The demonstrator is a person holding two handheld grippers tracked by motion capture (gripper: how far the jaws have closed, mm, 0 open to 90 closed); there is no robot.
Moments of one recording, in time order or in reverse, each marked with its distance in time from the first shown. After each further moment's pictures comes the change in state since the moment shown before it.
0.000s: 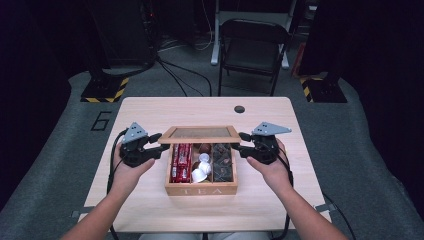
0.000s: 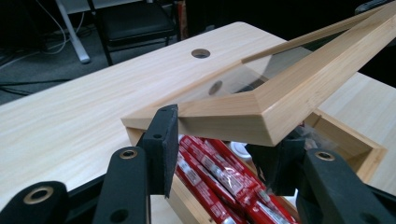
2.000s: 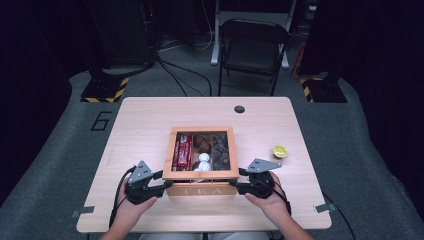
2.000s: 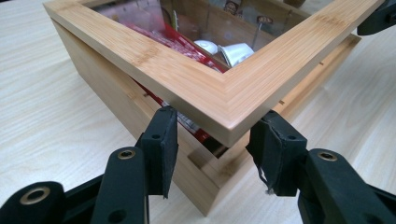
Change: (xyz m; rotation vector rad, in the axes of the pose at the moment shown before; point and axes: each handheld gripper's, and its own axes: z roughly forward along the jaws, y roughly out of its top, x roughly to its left) left arm -0.037 -0.094 0.003 0.109 -0.073 0.002; right arm 0.031 -0.094 0.006 0.141 0.078 -0.021
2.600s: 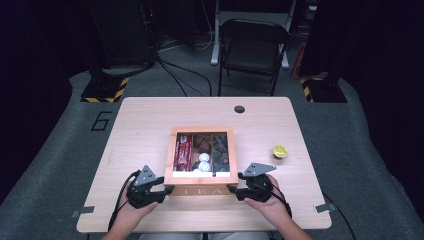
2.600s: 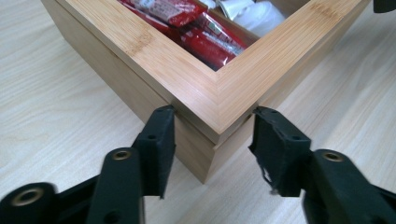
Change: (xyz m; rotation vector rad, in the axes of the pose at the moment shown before) left arm -0.002 -0.010 0.006 0.104 -0.005 0.006; right arm 0.001 -0.011 0.008 0.100 0.007 -0.024
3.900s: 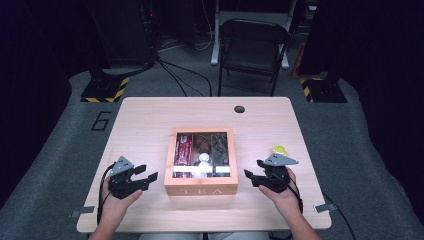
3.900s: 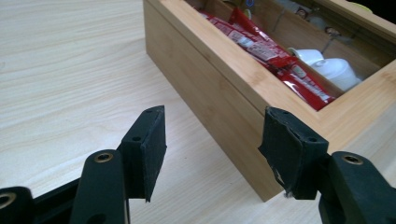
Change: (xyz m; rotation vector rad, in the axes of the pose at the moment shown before) left arm 0.049 -0.008 -0.024 -0.129 0.106 -0.177; right arm -0.045 -0.007 -0.026 -0.109 -0.186 0.112
